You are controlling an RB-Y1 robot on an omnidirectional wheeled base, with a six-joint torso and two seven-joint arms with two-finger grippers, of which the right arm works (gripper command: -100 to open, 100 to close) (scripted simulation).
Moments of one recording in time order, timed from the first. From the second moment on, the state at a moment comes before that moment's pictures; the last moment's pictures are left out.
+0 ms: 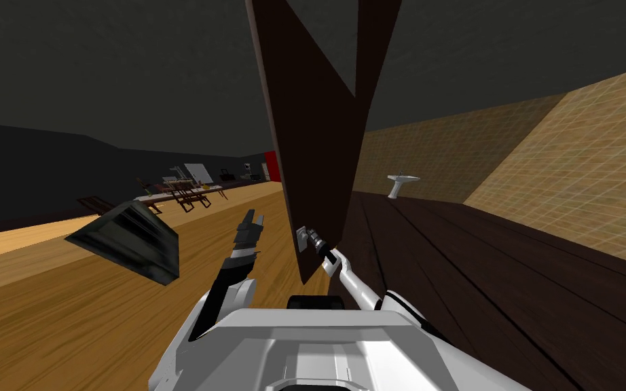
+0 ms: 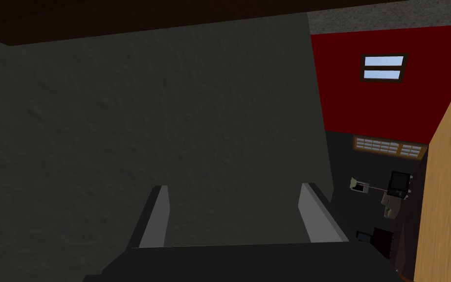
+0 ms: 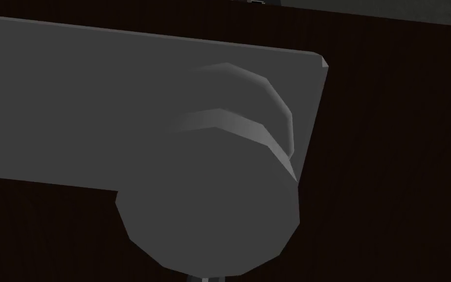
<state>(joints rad) -0.33 -0.07 0.56 -0.94 0.08 -0.40 -0.23</state>
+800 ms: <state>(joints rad) -0.32 -0.07 0.60 -0.99 0.07 -0.38 -0.28</state>
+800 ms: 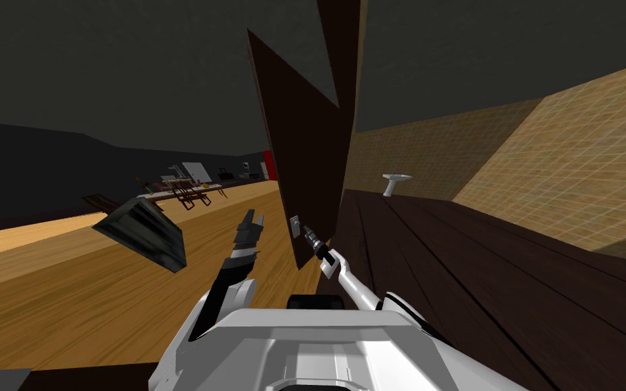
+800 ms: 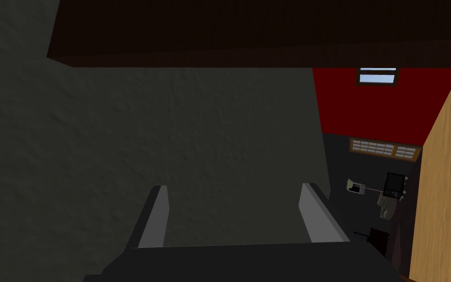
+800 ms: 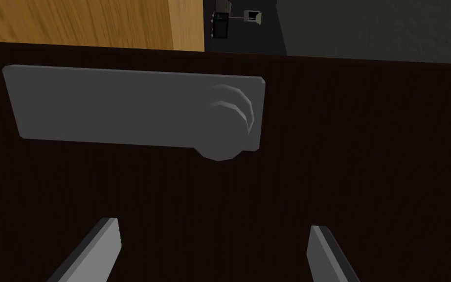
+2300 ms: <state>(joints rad) -0.32 -0.06 0.58 -0.97 0.07 -0.40 -0.27</state>
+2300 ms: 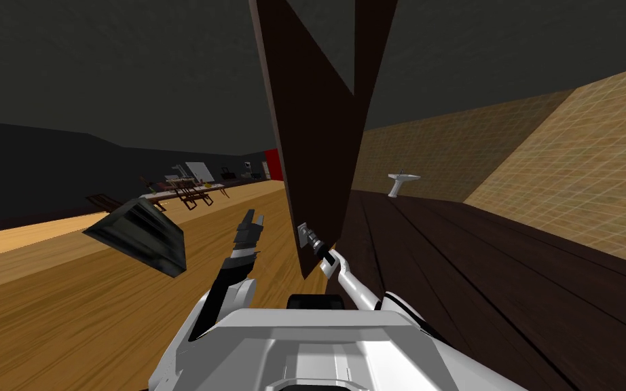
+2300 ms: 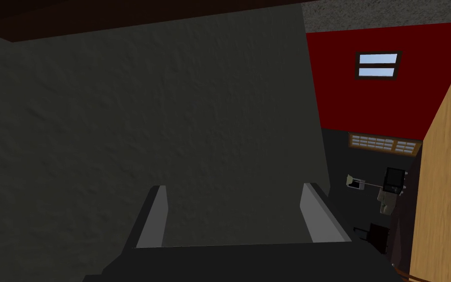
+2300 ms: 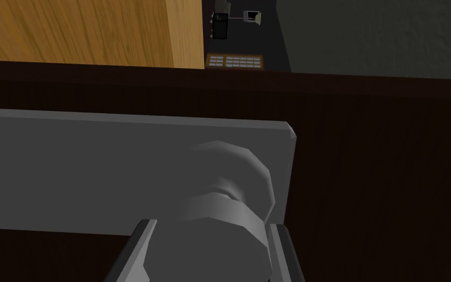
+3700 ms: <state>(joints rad) -0.33 -0.08 0.44 -0.93 0.05 -0.39 -0.21</state>
